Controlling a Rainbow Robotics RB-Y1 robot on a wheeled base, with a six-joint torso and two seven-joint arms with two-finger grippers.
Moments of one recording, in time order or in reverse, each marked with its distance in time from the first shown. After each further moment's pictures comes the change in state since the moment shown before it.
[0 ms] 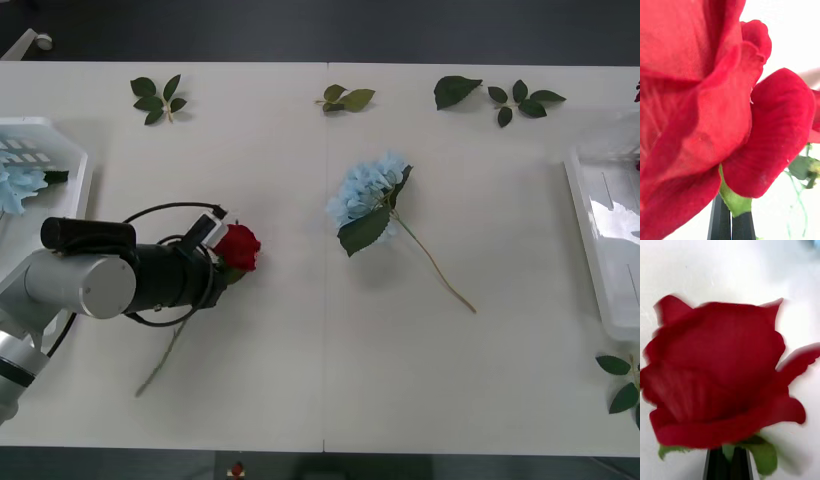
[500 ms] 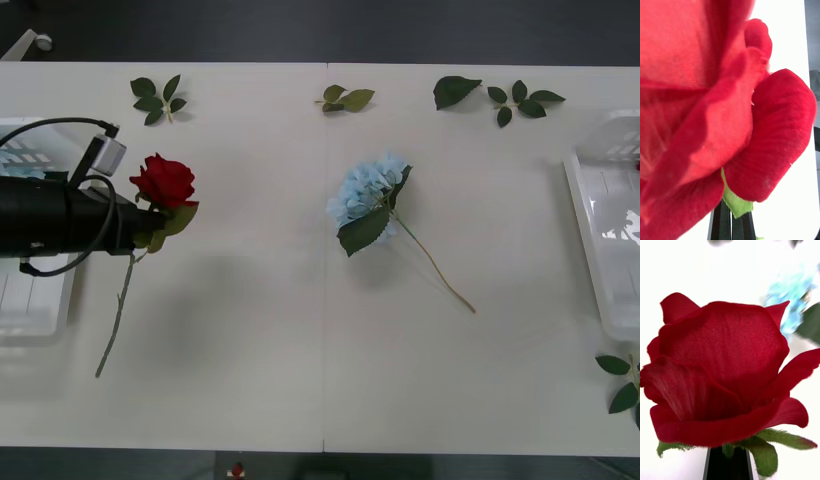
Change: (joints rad) right arm 0.195 0.038 -0.192 0.165 0.212 -0.038 0.173; left arm 0.000 0.123 0.397 -0.091 0.451 0.364 0.000
